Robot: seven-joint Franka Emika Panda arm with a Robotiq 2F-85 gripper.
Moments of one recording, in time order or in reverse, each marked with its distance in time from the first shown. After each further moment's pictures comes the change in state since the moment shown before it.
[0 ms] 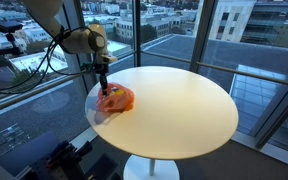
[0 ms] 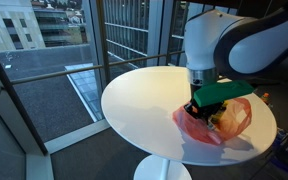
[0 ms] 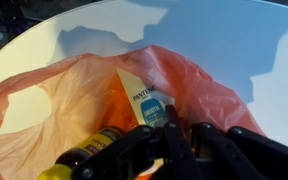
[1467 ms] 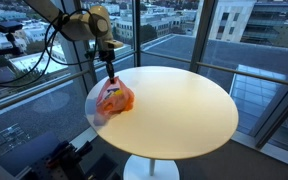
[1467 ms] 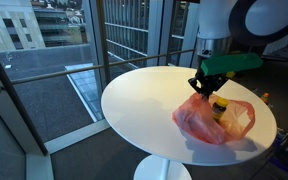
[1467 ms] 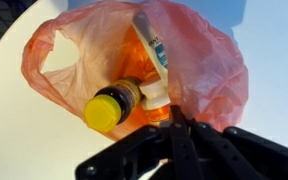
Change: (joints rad) arm -0.056 -0.131 -0.016 0.000 -0.017 0.003 -0.009
